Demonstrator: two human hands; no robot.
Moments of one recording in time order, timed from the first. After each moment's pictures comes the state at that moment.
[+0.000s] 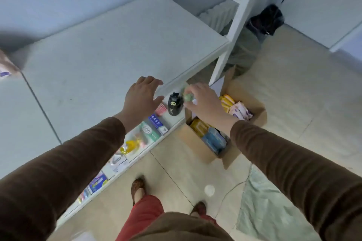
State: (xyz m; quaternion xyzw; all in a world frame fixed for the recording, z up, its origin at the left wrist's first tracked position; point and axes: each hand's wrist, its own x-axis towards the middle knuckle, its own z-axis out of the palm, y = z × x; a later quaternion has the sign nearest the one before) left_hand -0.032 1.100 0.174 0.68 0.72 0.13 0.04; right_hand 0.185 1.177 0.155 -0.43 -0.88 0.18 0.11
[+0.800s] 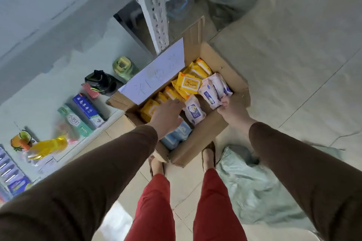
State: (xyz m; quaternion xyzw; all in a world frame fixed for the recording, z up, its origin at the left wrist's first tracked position) left_hand 0.269 1.332 -0.140 0.67 0.66 -0.07 0.32; right_hand 0.501 1.420 -0.147 -0.65 -0.63 0.41 -0.11
